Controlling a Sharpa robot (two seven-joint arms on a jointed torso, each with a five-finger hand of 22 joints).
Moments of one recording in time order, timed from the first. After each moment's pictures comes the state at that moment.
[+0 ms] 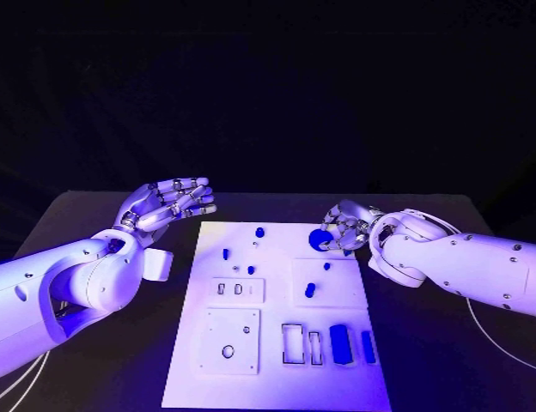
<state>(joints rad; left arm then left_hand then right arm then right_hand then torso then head) 1.16 -0.93 0.03 1.59 -0.05 -0.31 0.46 1.52 -0.11 0.25 0.28 0.27 0.78 0.20 0.20 0.13 0.89 0.22 0.07 0.07 0.83 0.19 0.15 0.18 0.18 0.82 0.29 0.22 0.07 1.28 -0.78 -0.17 1.38 -1.19 -0.37 -0.25 1.46 -0.21 0.12 0.28 0.30 0.81 0.16 0.32 0.39 1.32 0.08 1.37 1.24 1.47 0.00 1.53 1.31 0.06 1.43 0.11 1.42 1.31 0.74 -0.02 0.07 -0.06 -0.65</state>
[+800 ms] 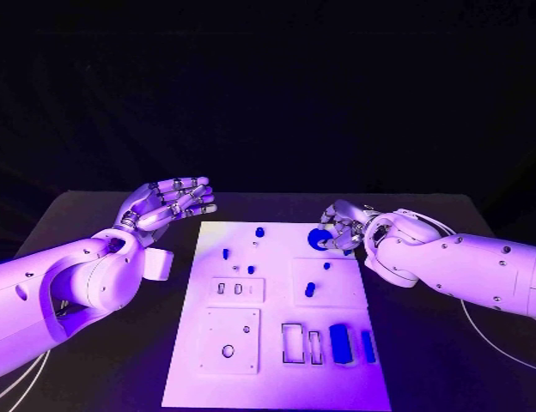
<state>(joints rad) 1.16 -0.93 0.03 1.59 -0.05 -0.30 0.46 1.52 -0.11 0.25 0.28 0.27 0.78 0.20 0.20 0.13 0.89 0.22 0.07 0.07 0.83 0.19 0.15 0.18 0.18 0.82 0.29 0.22 0.07 1.27 -0.76 -0.17 1.36 -1.27 -0.38 -0.27 1.49 -0.19 0.23 0.29 0.30 0.87 0.15 0.33 0.38 1.38 0.07 1.42 1.31 1.47 0.00 1.54 1.31 0.06 1.45 0.11 1.44 1.31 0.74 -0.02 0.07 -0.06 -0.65</state>
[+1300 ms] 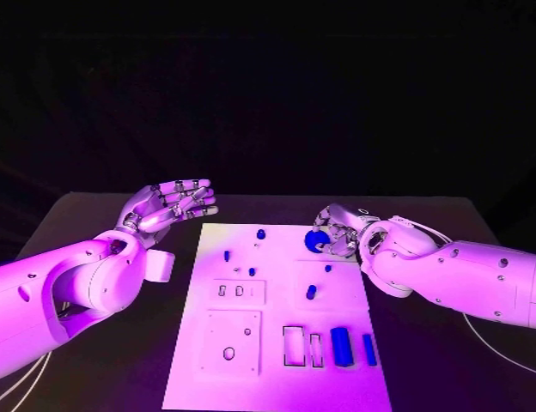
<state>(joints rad) 1.16 -0.93 0.03 1.58 -0.05 -0.30 0.46 1.52 -0.11 0.25 0.28 0.27 0.78 0.20 0.20 0.13 0.89 0.22 0.07 0.07 0.83 0.19 0.15 0.18 0.18 0.82 0.29 0.22 0.07 1.26 -0.75 -0.17 1.42 -1.40 -0.45 -0.29 1.48 -0.23 0.43 0.26 0.30 0.90 0.15 0.34 0.37 1.41 0.05 1.43 1.31 1.47 -0.02 1.54 1.31 0.05 1.46 0.09 1.46 1.31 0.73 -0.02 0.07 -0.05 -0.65</state>
